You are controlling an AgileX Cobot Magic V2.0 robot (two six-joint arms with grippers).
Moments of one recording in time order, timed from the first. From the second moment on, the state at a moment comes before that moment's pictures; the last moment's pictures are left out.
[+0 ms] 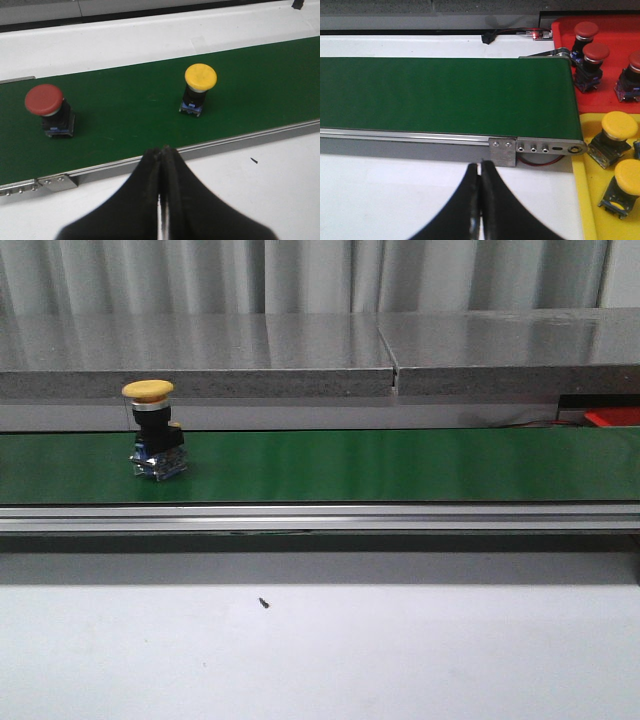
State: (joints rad) left arm -0.20 0.86 -0.88 -0.14 0.77 0.09; right arm 0.05 0.42 -0.43 0.06 0.52 0.04
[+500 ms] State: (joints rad) left arm -0.20 0.28 -0.60 -0.14 0.82 0.09; right arm 0.05 0.42 -0.43 0.06 0.52 0.04
